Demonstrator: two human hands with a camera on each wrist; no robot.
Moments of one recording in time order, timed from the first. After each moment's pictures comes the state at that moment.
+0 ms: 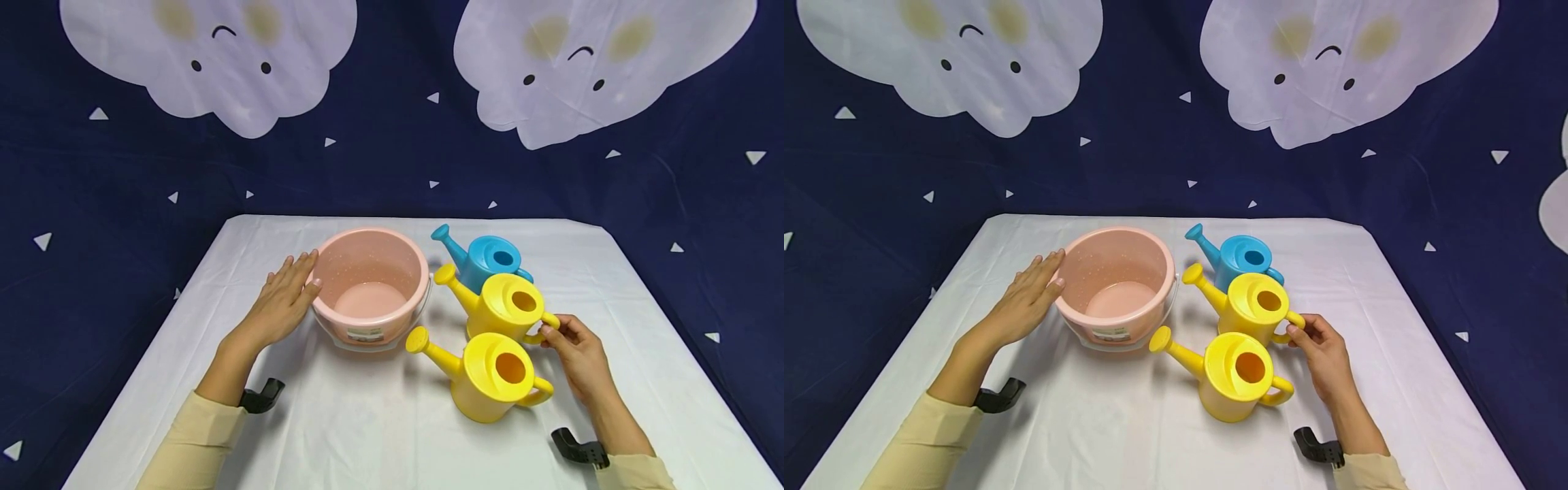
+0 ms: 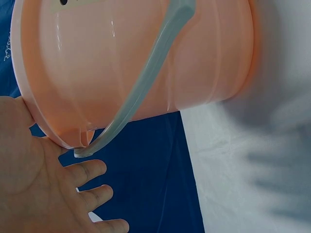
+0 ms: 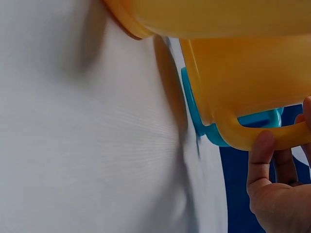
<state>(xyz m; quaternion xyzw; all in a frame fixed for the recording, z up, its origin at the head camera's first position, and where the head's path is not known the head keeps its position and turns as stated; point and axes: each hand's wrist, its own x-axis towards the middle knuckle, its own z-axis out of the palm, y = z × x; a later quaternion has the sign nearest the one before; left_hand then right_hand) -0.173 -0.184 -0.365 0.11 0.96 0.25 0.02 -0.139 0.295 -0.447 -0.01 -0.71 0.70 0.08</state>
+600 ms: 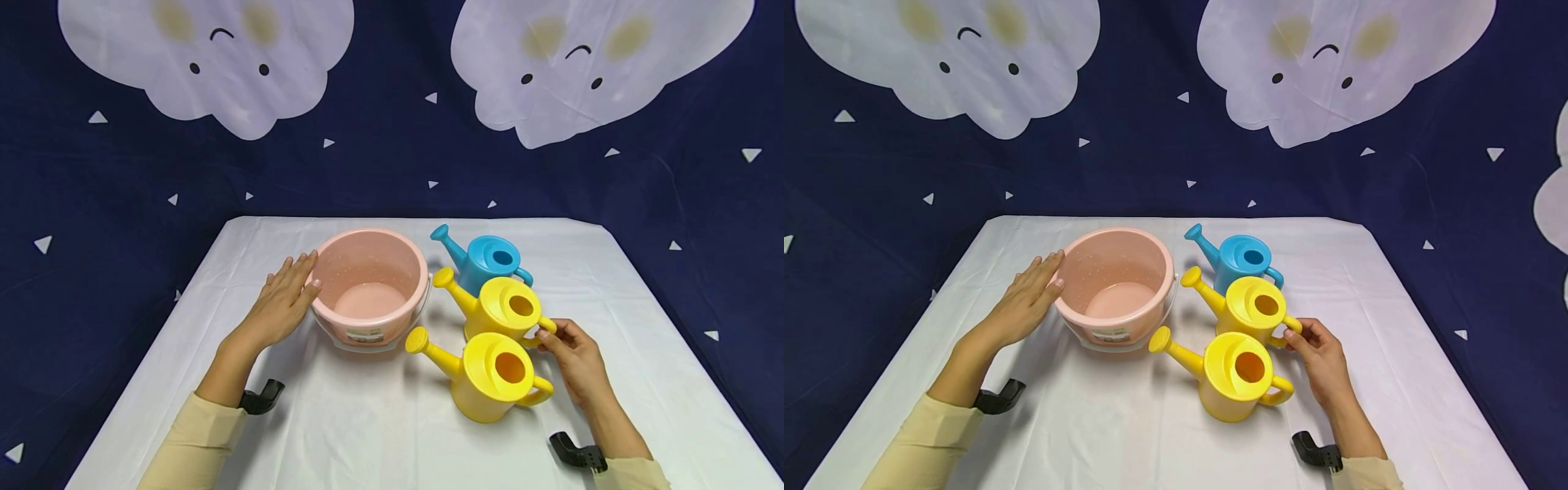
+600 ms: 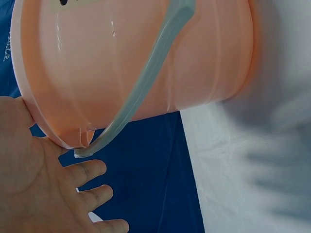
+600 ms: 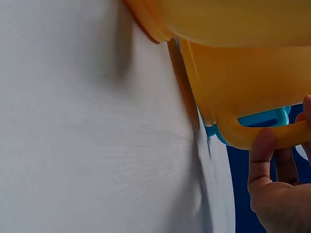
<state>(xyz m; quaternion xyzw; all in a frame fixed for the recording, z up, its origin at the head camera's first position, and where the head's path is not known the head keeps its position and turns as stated) -0.172 -0.182 -0.362 0.11 0.96 0.25 0.02 -0.133 0.292 -0.454 -0.02 -0.71 0.70 0.06</state>
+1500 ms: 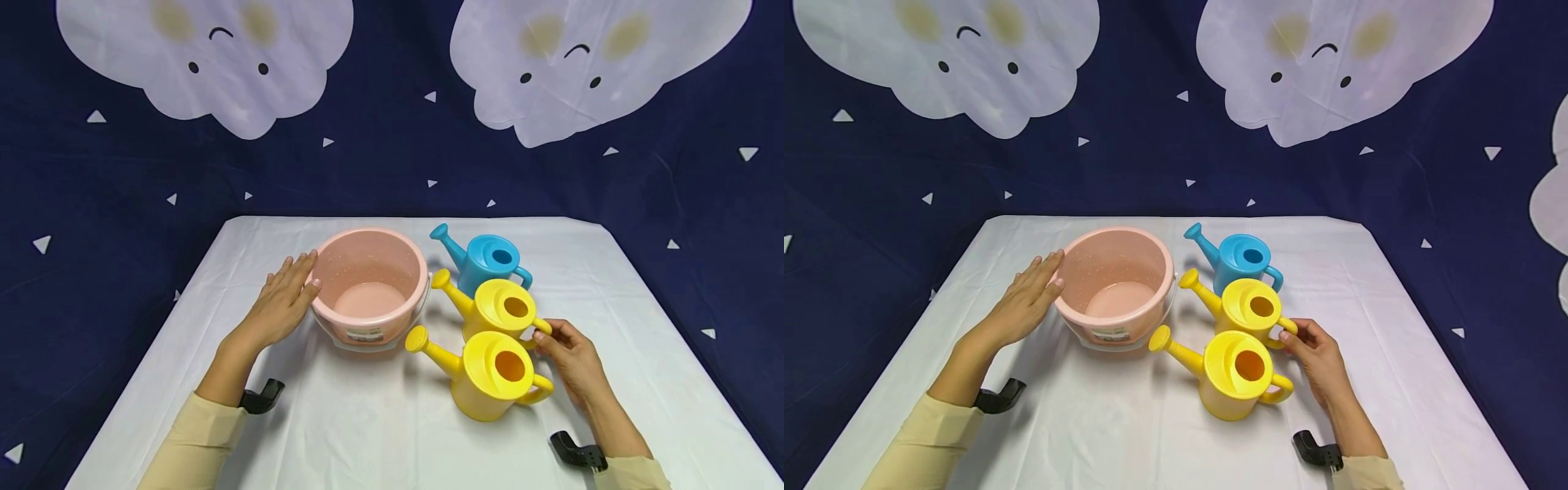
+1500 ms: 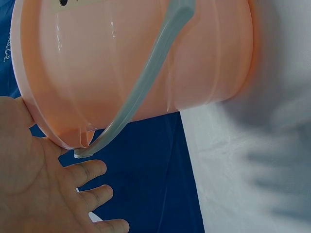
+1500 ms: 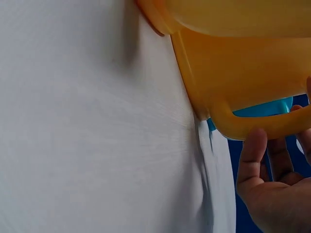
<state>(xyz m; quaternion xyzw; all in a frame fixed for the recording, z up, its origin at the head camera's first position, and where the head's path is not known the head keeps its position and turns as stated) -0.171 -0.182 -0.361 0.11 0.96 0.26 0.02 -0.132 0.293 -0.454 -0.05 -0.74 0.67 0.02</state>
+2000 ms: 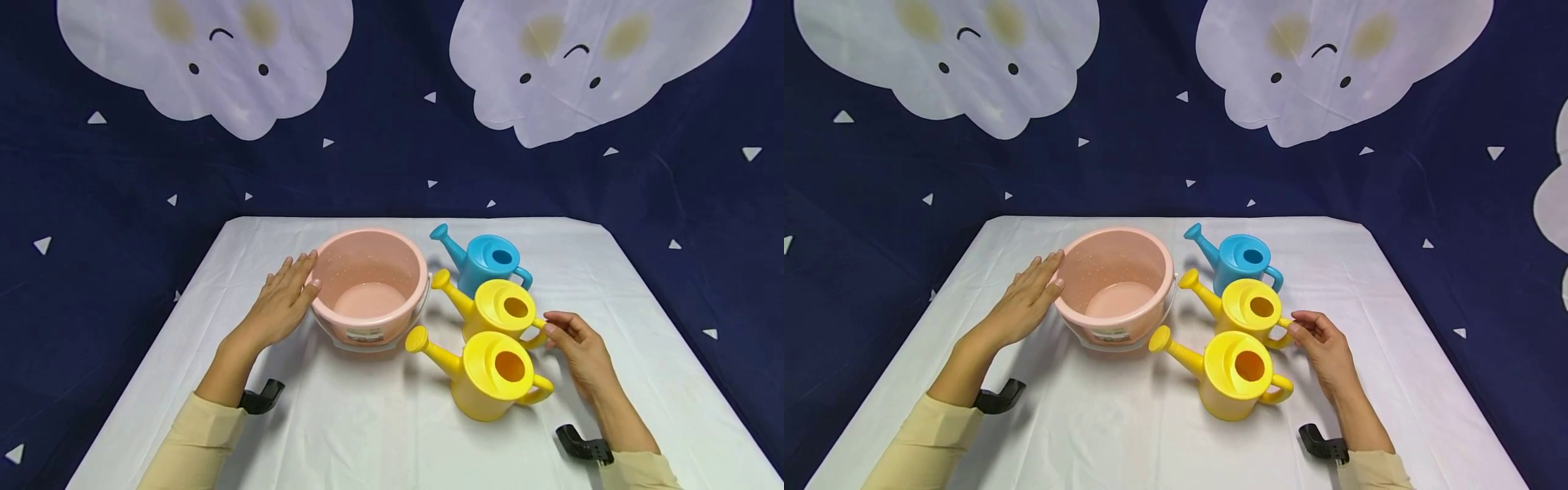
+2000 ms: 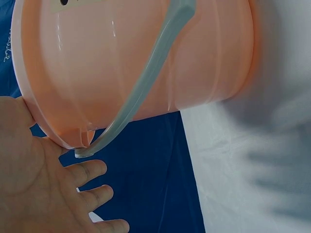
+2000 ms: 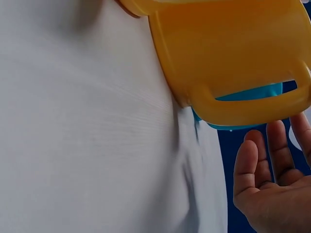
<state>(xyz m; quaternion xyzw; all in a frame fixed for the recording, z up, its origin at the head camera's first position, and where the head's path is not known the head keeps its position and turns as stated) -0.171 -0.182 -0.361 0.11 0.96 0.25 0.02 -0.138 0.304 -0.449 -0.01 -0.72 0.69 0.06</state>
